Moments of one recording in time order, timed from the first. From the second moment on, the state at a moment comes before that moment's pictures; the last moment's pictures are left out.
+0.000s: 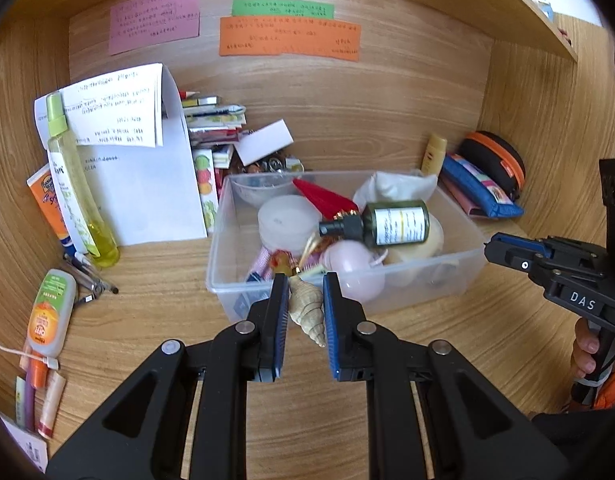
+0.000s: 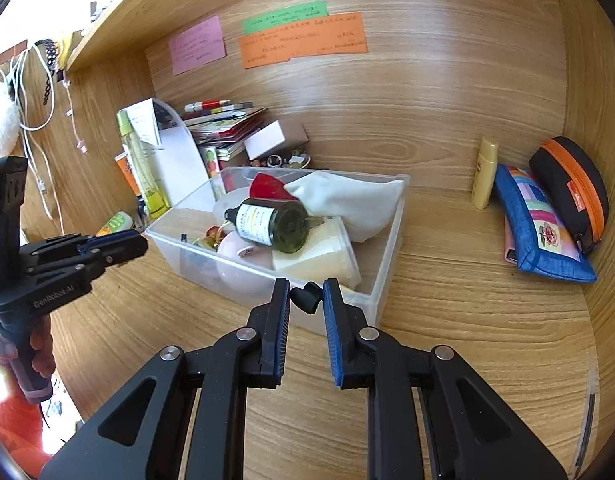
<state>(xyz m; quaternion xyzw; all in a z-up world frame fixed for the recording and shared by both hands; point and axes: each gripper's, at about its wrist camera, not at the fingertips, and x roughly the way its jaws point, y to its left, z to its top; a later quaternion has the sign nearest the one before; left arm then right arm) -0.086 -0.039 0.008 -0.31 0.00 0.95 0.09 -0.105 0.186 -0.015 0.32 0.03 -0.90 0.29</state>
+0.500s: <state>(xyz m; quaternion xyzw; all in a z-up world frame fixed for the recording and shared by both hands) -0.140 -0.053 0.002 -0.33 -0.02 0.94 0.10 -0.147 0.175 -0.009 0.32 0.04 -0.91 0.25</state>
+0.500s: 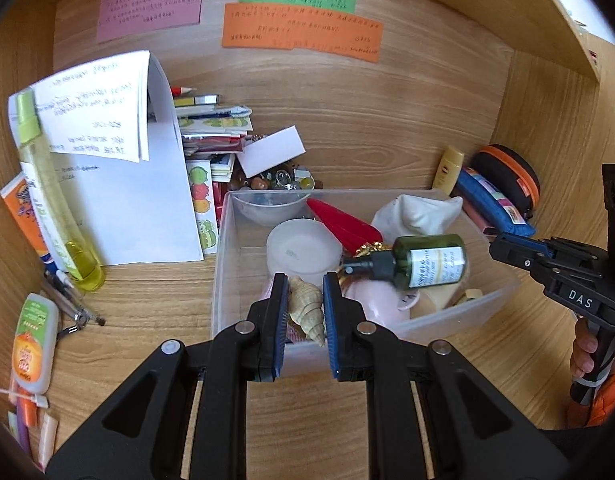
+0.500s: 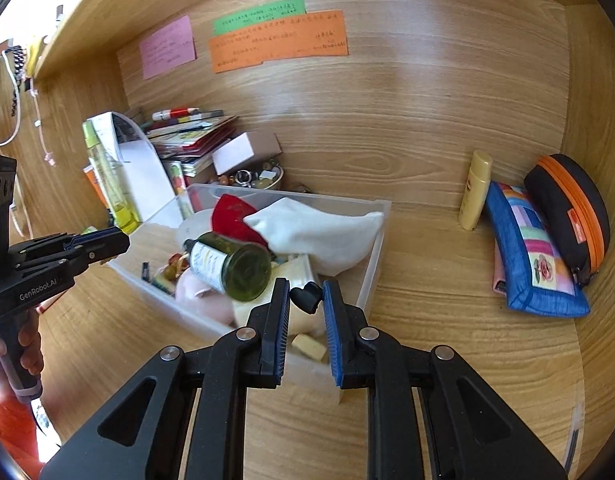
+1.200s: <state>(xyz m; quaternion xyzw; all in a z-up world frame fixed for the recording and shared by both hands) -0.160 -0.051 -0.014 -0.34 -0.03 0.93 0.10 -0.170 0.162 -0.021 0.31 0.06 -0.92 0.23</state>
